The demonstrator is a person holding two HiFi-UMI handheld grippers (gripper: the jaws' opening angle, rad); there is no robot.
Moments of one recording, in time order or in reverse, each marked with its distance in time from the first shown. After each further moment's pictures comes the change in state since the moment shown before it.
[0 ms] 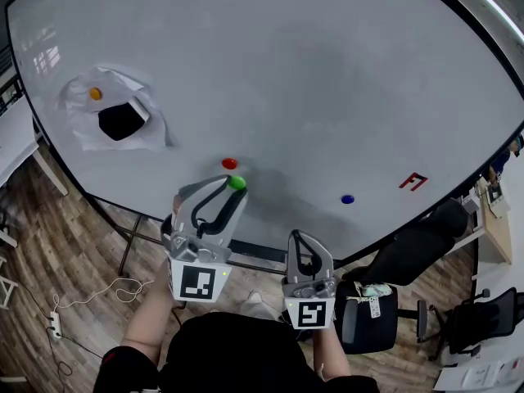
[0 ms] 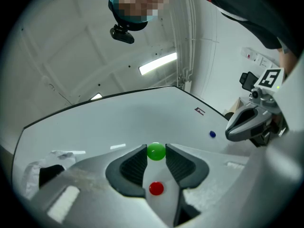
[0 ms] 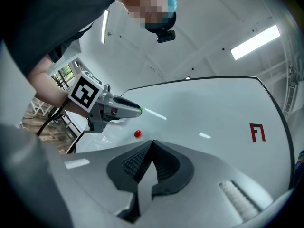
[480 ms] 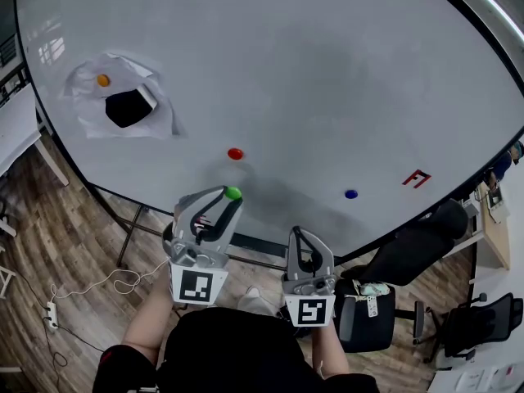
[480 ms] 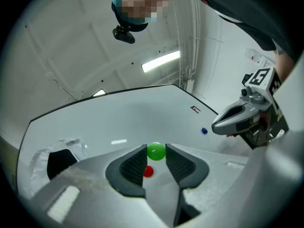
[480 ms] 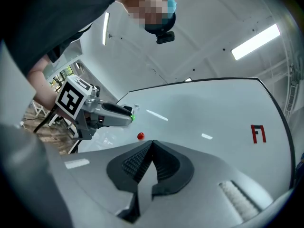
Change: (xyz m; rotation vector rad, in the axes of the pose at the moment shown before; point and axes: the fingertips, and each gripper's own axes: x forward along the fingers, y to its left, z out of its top) left arm -0.034 -0.018 -0.017 -0.041 0.037 0.013; right arm -0.004 0.007 0.006 0.008 -0.018 0.017
